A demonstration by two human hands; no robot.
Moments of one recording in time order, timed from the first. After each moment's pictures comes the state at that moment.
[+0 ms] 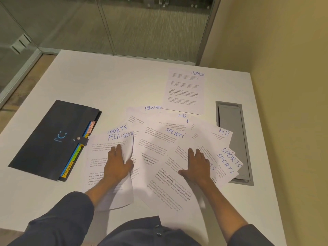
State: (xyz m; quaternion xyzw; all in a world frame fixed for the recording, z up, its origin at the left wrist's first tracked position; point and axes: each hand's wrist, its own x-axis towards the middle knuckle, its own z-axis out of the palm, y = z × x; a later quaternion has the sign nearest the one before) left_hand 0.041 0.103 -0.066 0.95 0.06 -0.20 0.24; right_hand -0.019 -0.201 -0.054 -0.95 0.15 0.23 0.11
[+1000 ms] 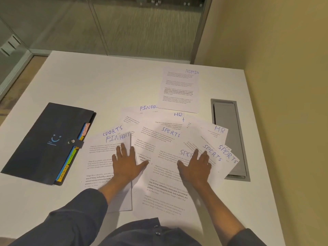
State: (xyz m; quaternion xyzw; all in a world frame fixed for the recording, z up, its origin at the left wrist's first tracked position) left_hand 0.041 0.054 -0.061 0.97 -0.04 -0.22 0.03; right_hand -0.034 -0.190 -0.047 -0.92 0.29 0.19 0.18
